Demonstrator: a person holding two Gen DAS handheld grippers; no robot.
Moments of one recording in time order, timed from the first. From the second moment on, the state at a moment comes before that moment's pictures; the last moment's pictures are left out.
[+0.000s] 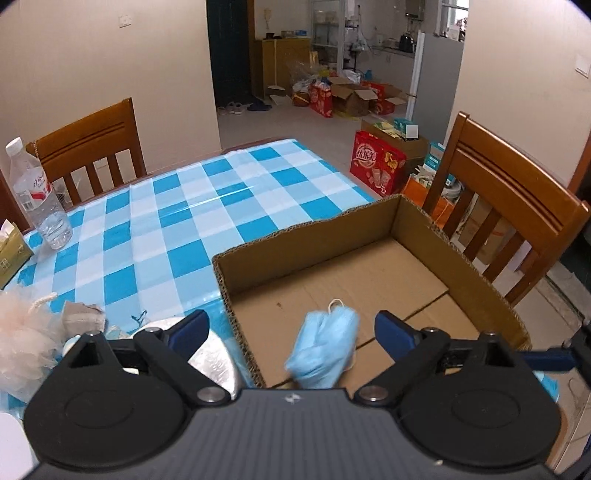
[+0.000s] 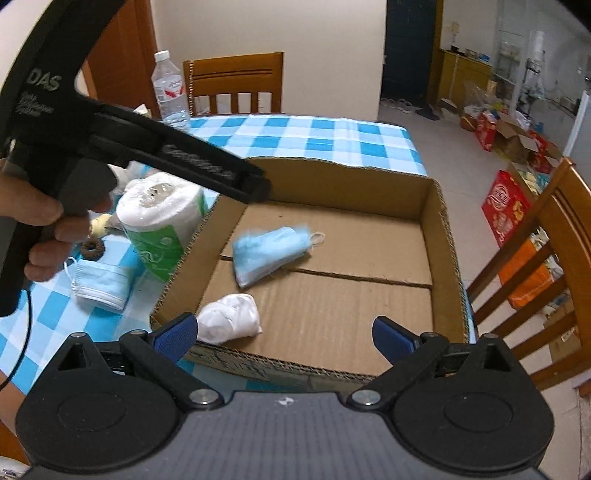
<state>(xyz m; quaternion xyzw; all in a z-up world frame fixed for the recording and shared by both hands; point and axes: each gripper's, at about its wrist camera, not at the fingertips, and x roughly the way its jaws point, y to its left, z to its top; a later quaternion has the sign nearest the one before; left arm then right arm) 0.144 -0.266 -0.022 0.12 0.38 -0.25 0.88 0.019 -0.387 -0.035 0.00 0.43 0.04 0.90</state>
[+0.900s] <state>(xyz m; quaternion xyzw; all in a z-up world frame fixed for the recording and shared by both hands) 0.072 -0.141 -0.040 0.11 0.41 -0.20 0.89 0.032 -0.336 -0.023 -0.01 0.42 0.03 0.91</state>
